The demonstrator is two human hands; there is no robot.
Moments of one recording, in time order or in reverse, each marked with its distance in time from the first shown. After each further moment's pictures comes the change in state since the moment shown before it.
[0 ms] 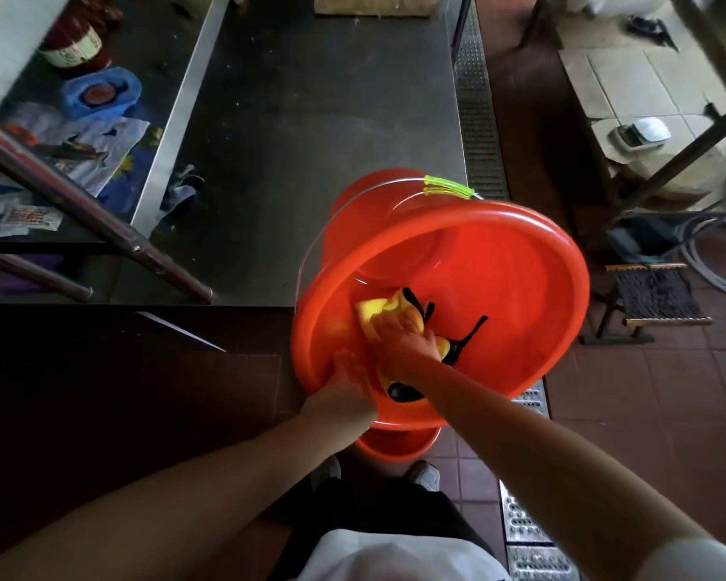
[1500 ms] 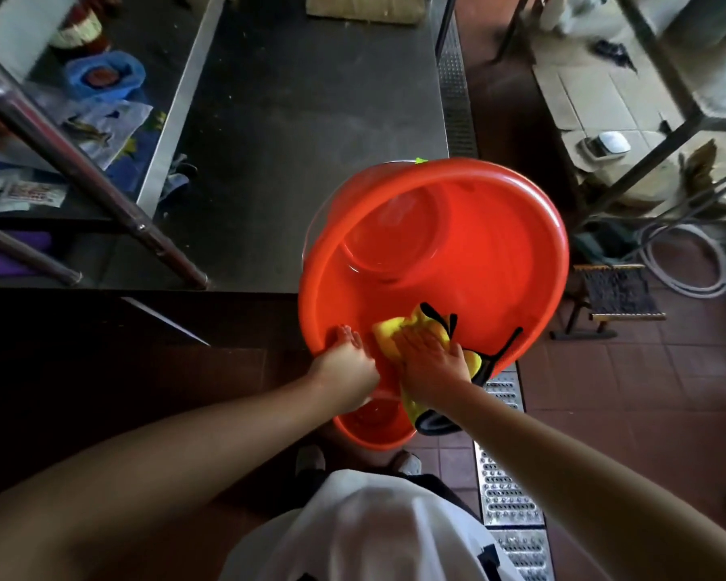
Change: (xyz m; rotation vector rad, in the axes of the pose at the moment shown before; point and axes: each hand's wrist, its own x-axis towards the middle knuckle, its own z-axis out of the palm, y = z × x) left_hand 0.002 -0.009 -0.010 -0.086 0.014 0.012; right_hand -0.104 -0.004 -0.002 -0.138 0.047 0.125
